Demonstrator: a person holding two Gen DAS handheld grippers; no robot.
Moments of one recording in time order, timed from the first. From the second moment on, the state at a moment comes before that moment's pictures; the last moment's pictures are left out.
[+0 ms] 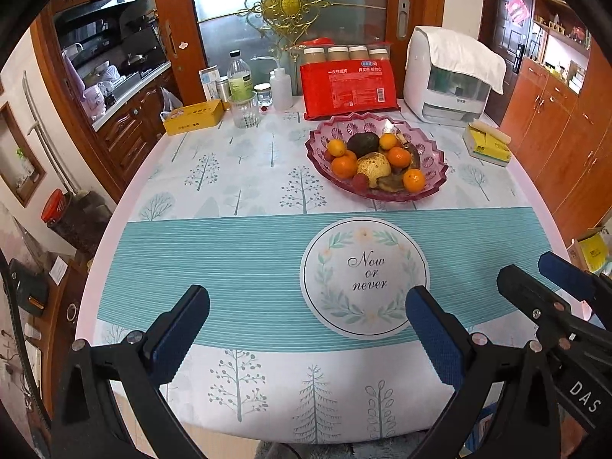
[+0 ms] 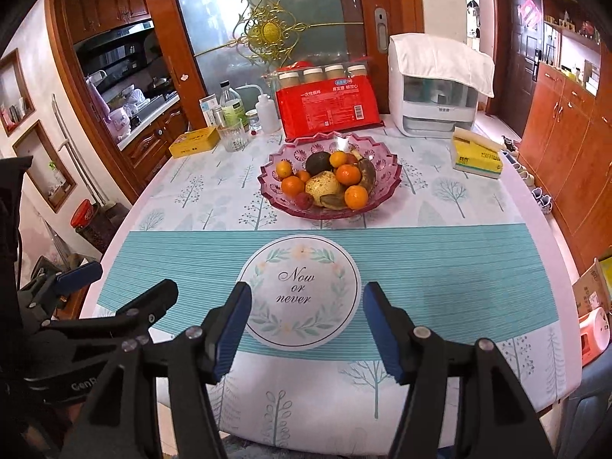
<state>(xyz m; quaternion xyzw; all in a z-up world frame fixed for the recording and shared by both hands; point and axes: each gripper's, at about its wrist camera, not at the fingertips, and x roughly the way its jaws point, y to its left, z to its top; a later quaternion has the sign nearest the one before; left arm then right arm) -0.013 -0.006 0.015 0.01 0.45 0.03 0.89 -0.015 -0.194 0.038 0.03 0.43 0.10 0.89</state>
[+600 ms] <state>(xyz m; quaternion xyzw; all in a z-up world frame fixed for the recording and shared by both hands) -0.010 -0.006 0.018 0.01 0.45 0.03 0.89 -0.018 -0.191 0.042 0.03 0.43 0.10 0.89</state>
